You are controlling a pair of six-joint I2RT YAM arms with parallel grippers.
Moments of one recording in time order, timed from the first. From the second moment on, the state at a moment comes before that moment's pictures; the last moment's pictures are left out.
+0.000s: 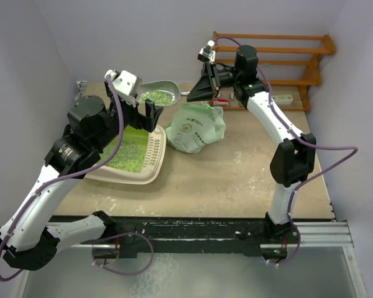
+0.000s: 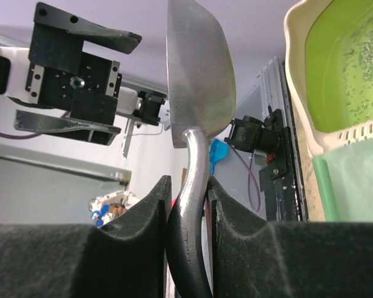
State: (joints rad) left arm -0.65 1.05 1.48 -0.50 -0.11 0.00; right arm 0.31 1.90 1.81 0.10 -1.43 1.18
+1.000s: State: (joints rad) left arm -0.65 0.95 1.48 -0.56 -0.18 0.01; right arm 0.51 2.25 2.32 -0.48 -1.27 0.64
